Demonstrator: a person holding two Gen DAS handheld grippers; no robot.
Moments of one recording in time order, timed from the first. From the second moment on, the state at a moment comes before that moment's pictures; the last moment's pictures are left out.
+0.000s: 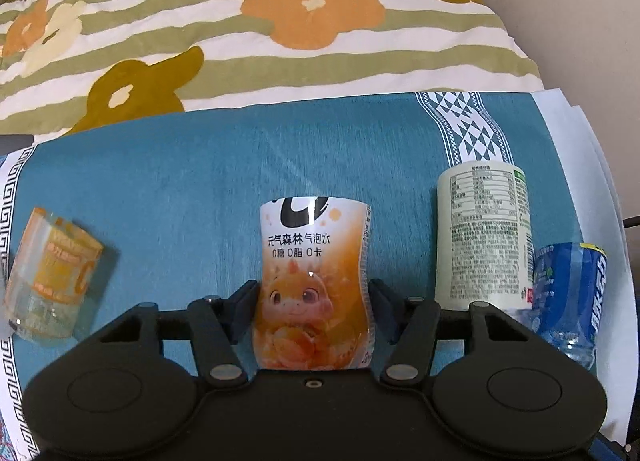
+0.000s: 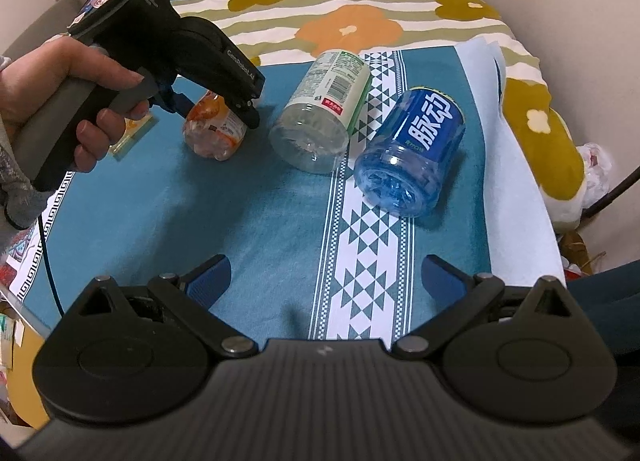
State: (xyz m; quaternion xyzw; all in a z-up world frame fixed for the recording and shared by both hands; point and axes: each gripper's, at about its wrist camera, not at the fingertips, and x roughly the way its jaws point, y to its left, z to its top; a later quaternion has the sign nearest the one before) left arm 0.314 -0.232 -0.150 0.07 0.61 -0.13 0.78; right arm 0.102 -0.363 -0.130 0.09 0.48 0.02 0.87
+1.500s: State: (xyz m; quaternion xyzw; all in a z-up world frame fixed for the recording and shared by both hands) left arm 0.146 -0.081 -0.152 0.03 0.59 -0.09 0.80; right arm 0.064 -0.261 -0.120 0.03 0.45 0.05 0.89
